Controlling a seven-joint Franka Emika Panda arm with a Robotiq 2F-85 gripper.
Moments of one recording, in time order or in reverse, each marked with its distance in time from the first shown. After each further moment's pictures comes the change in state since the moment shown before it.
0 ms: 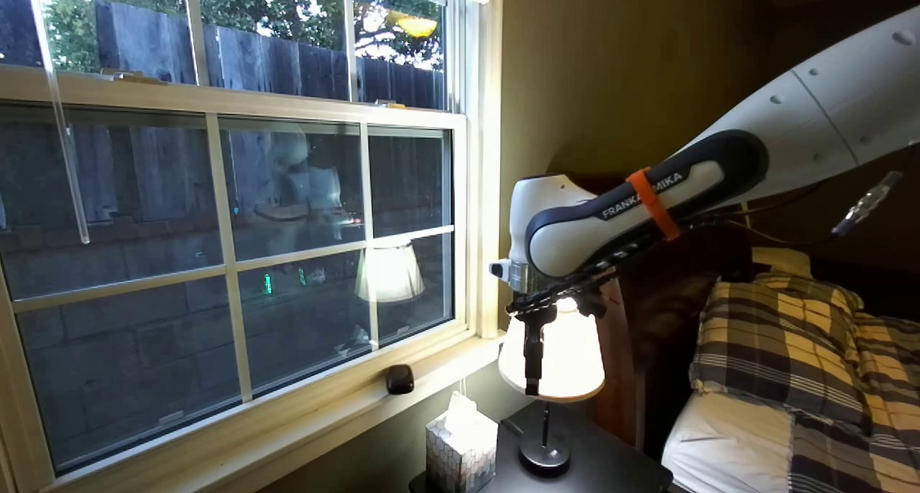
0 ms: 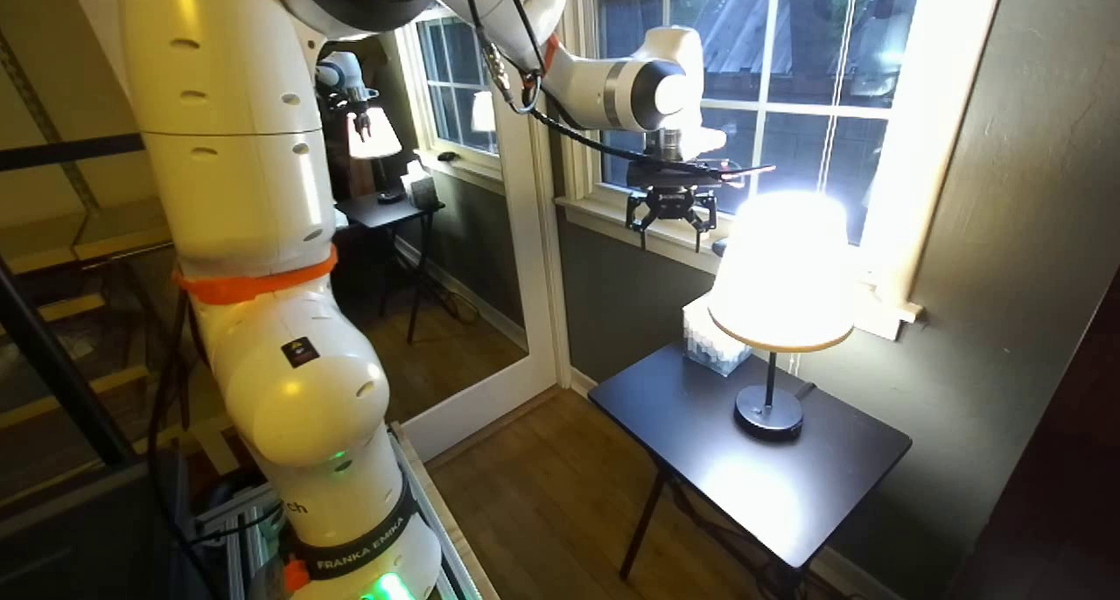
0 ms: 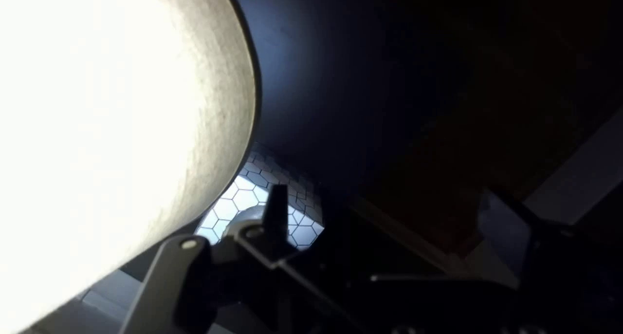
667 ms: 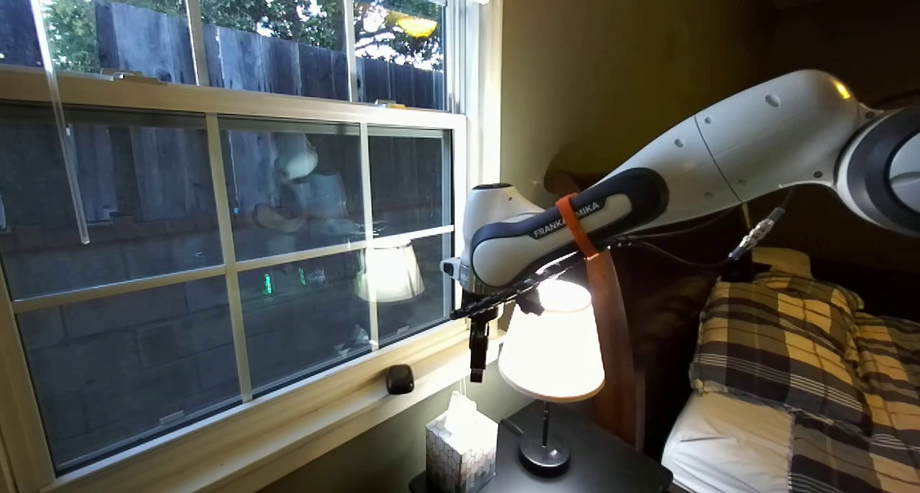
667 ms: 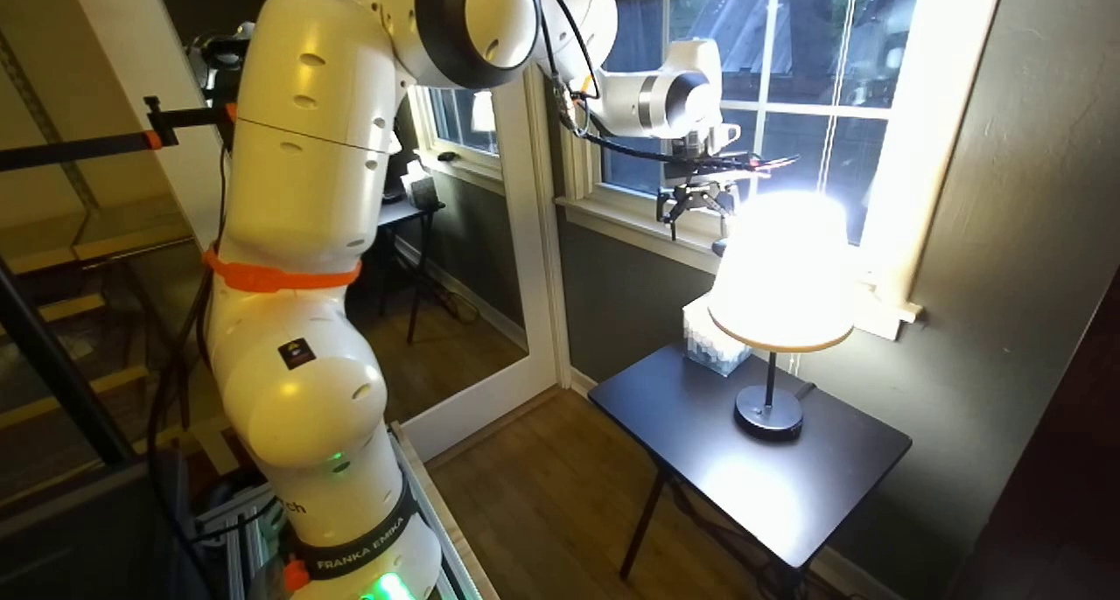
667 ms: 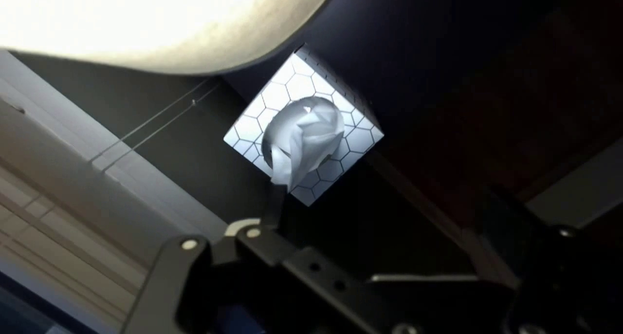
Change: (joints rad) arm -0.025 0.278 0.059 0.337 -0.054 0.036 -0.066
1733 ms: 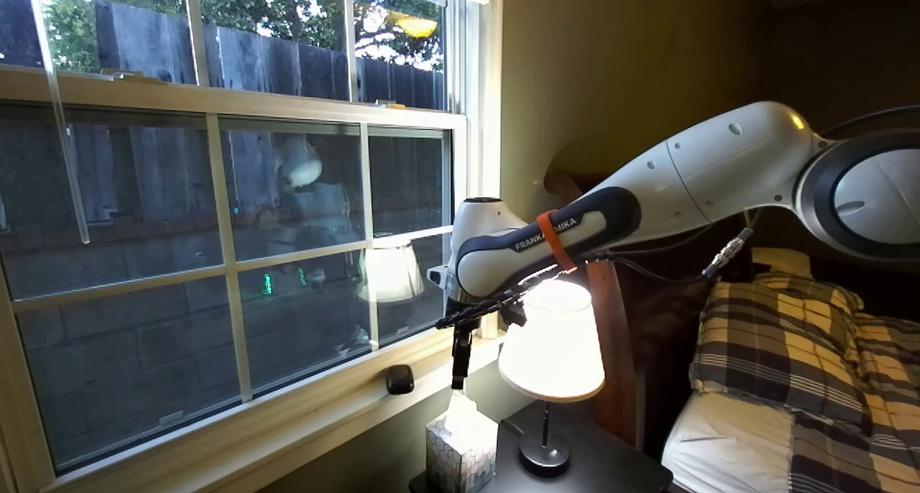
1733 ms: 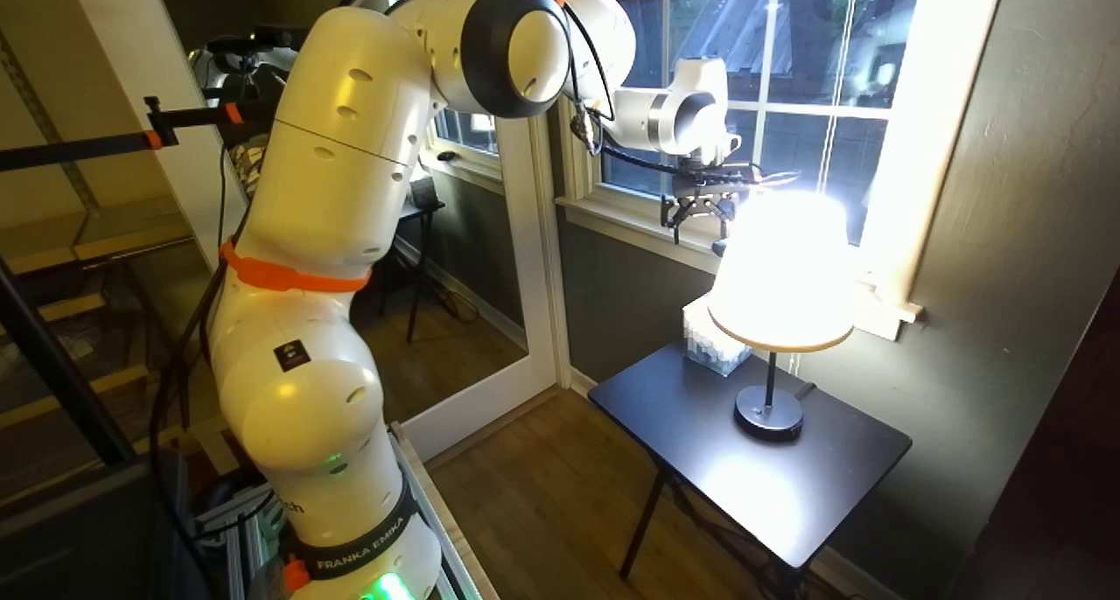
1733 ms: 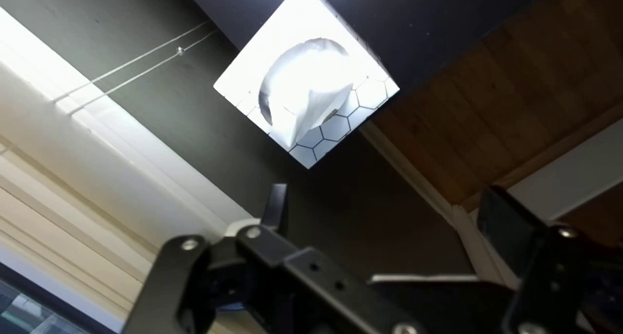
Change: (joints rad) arm -0.034 0.112 0.052 0.101 0.024 0.050 -0.057
